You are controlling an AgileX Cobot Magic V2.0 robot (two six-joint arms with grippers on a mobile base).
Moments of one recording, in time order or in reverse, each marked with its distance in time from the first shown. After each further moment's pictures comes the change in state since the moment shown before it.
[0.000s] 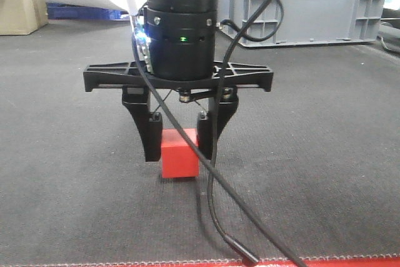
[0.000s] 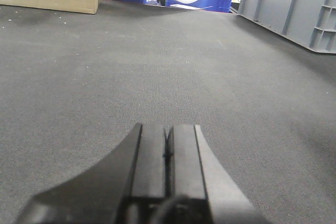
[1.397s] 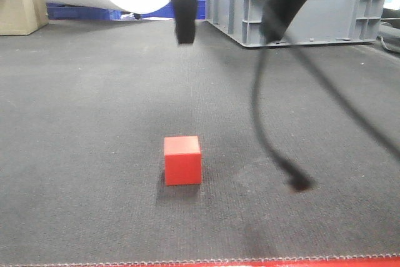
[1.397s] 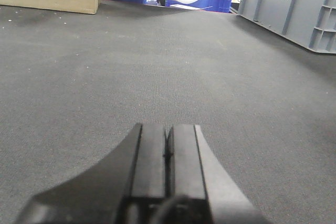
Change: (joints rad) left arm 0.000 0.000 0.000 0.000 0.000 0.000; right arm -0.011 -0.370 0.090 -0.192 0.038 -0.098
